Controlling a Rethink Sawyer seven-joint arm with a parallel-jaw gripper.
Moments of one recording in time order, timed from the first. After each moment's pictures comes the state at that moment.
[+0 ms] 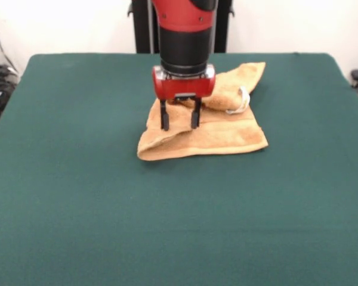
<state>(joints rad) -0.30 -0.49 0.06 1.71 -0.15 0.26 1.48</state>
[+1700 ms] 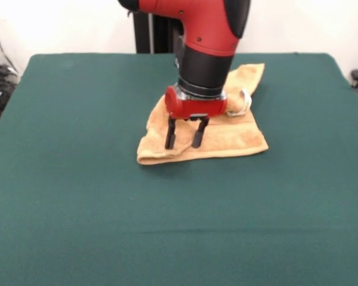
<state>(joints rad) -0.08 -0.38 -0.13 1.53 -0.27 0.20 1.48</state>
